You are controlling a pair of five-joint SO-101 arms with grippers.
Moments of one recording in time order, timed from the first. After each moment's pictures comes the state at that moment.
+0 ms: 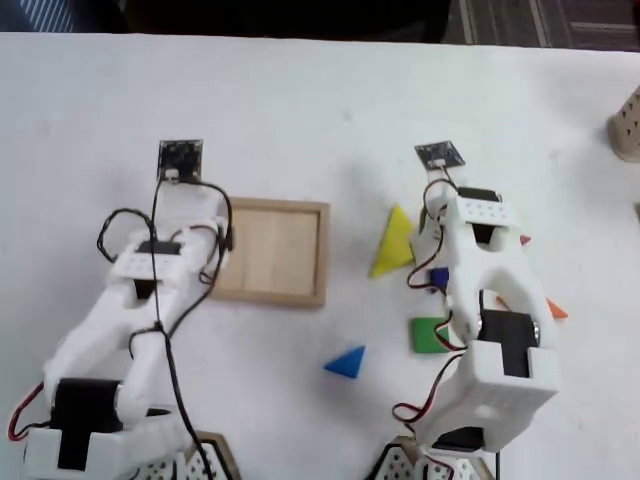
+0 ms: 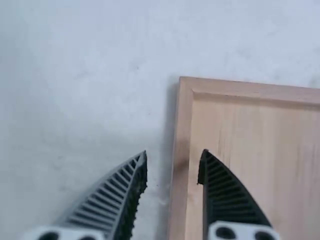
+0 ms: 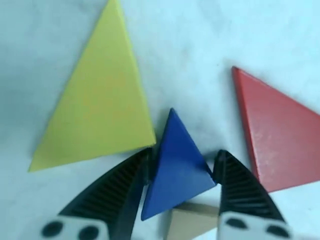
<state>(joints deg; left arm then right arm) -2.9 -10.4 53.8 23.8 6.5 3.0 11.9 22.8 56.6 21.0</state>
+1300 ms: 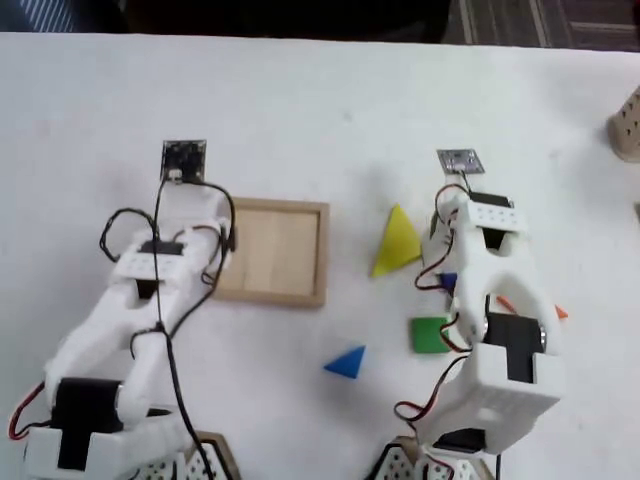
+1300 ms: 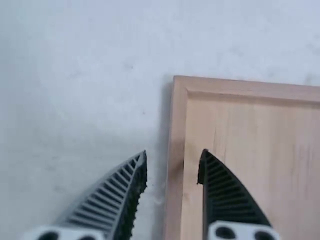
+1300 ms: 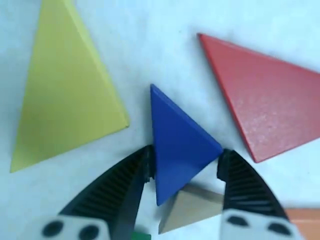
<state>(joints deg) -2.2 -10.3 53.8 23.8 6.5 5.2 11.0 24.6 57.1 15.8</state>
